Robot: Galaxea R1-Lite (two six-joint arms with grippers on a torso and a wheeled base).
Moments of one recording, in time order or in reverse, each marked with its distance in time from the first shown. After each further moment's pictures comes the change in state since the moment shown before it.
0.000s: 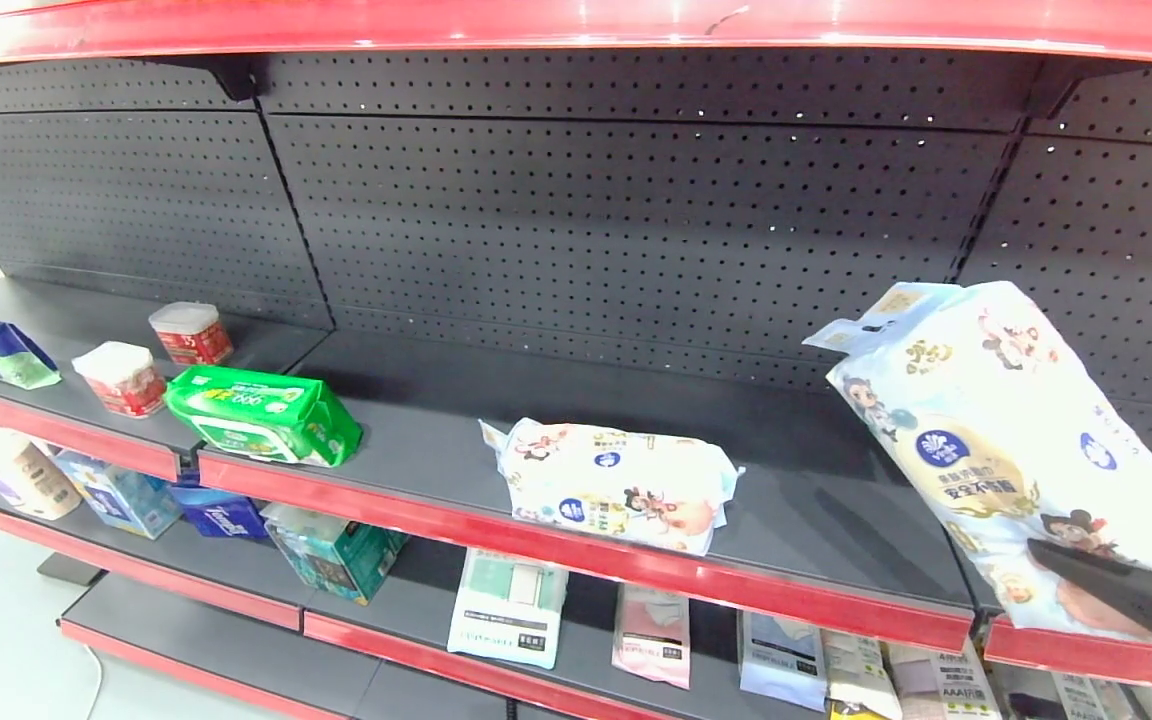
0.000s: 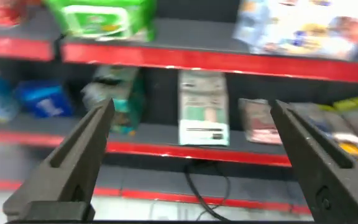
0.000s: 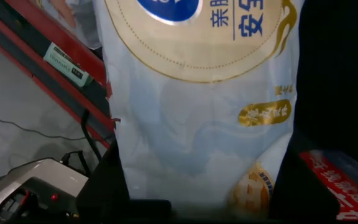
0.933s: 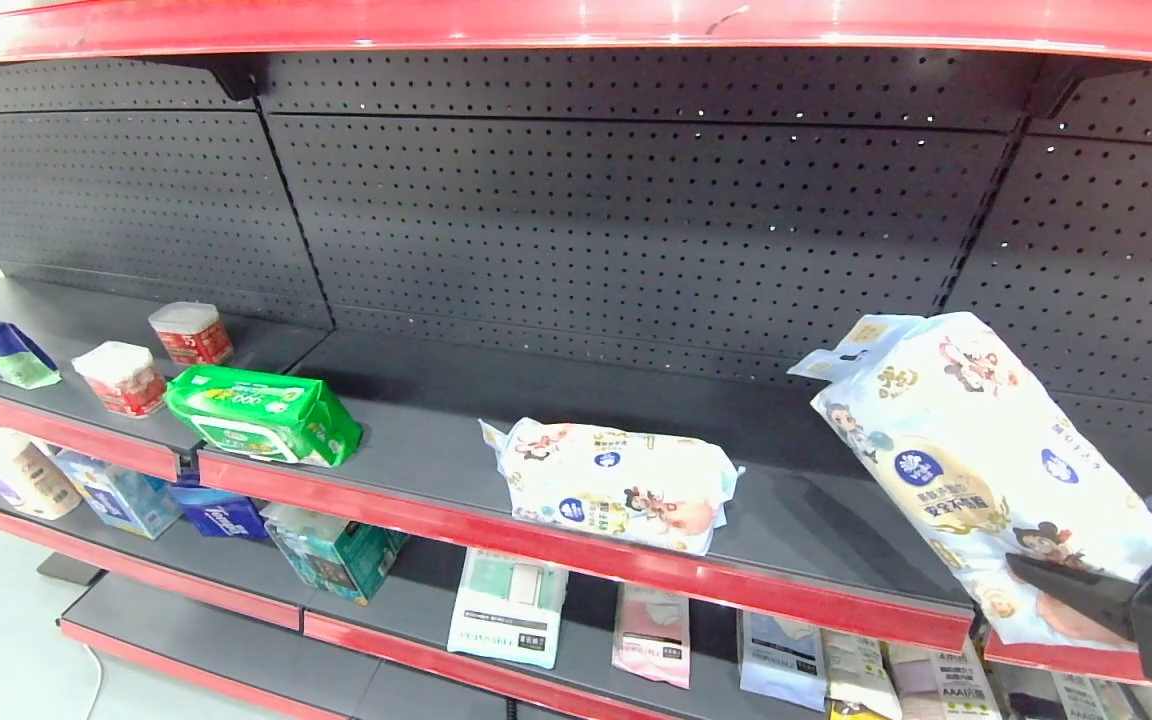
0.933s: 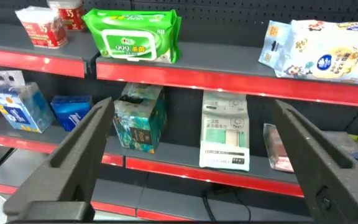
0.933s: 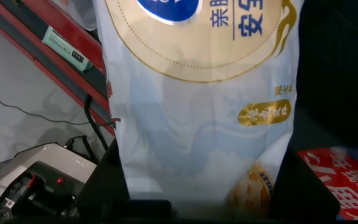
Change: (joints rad) left arm 0.180 -0.084 0.072 -0.105 -0.095 0.043; right arm -0.001 0.059 0.012 -0.002 -0.004 -0.005
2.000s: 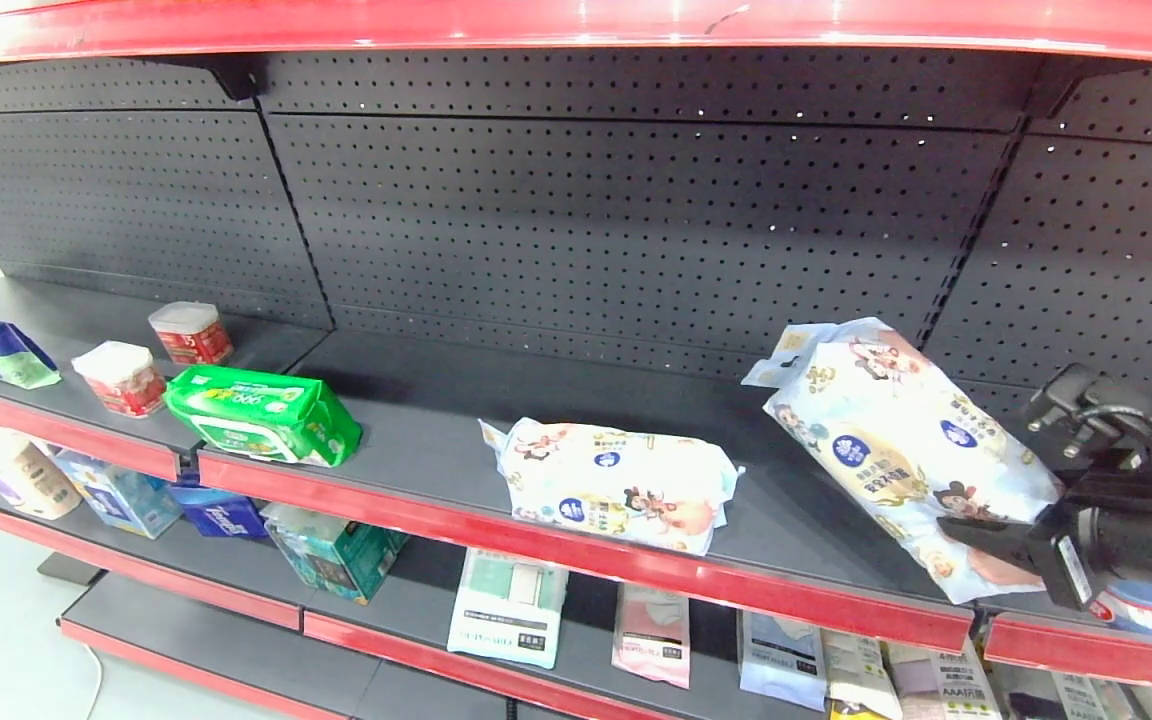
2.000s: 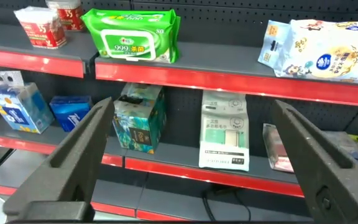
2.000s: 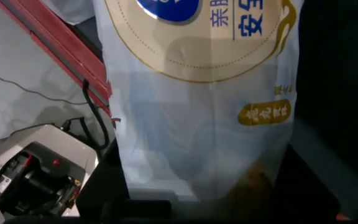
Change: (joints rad) left arm 0.000 -0.010 0.005 0.000 0.000 0.000; right arm 0.004 0.279 -0.137 -0.015 0.009 -0.077
